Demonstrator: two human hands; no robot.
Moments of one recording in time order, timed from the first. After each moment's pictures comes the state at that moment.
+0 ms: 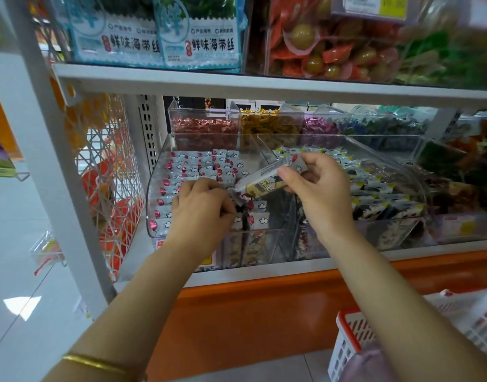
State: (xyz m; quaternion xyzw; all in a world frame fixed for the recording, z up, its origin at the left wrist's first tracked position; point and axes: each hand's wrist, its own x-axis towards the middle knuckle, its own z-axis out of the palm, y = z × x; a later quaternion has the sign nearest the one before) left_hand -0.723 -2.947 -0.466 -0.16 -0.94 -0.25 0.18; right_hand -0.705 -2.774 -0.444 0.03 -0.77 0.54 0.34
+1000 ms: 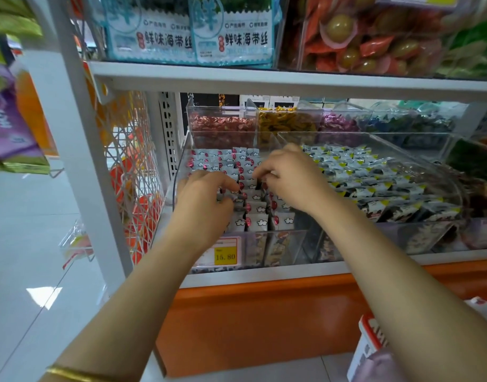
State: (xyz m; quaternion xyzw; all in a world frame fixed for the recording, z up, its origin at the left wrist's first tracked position) left_hand -0.721 -2.976 -0.449 -0.13 -0.91 -0.35 0.16; right_hand -0.757 -2.809 -0.429 0.15 -0.95 0.14 0.23
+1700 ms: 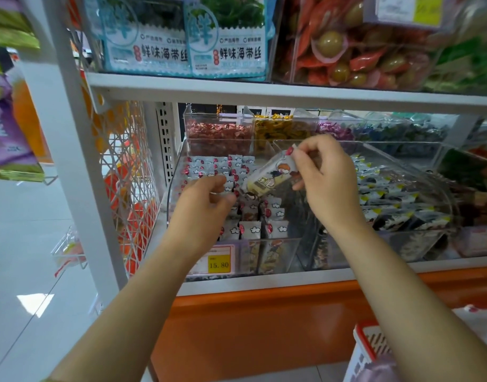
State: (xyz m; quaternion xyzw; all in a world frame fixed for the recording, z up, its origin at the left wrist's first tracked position) left_hand -0.718 -2.970 -0.447 -0.12 -0.85 -0.48 0.16; right_hand -0.717 -2.795 -0.420 0.11 -0.81 0.43 0.38
